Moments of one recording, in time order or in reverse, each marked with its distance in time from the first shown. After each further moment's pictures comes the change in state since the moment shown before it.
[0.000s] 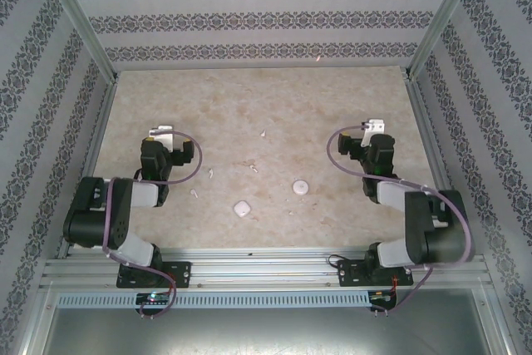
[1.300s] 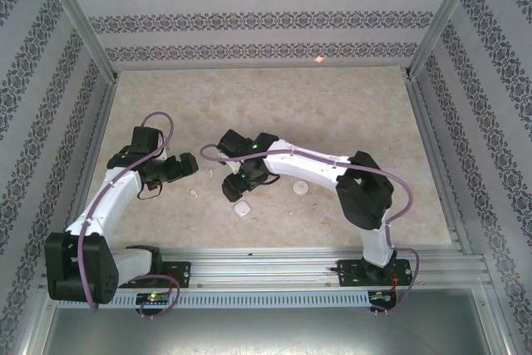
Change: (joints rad) left arm -0.001 -0.332 0.401 -1.498 0.304 -0.419; right arm 0.954 0.603 1.126 -1.451 -0.185 0.225
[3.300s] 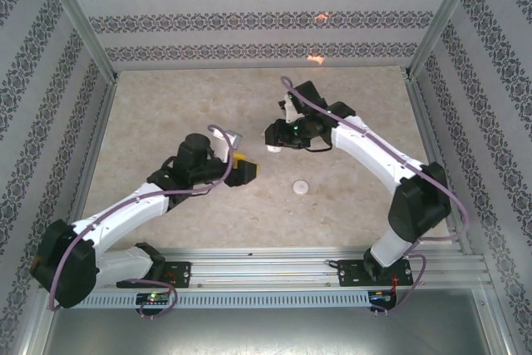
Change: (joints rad) left arm -0.591 0.018 -0.117 0.796 0.166 0.067; right arm -0.429 -0.363 -0.166 0.150 -0.228 0.275
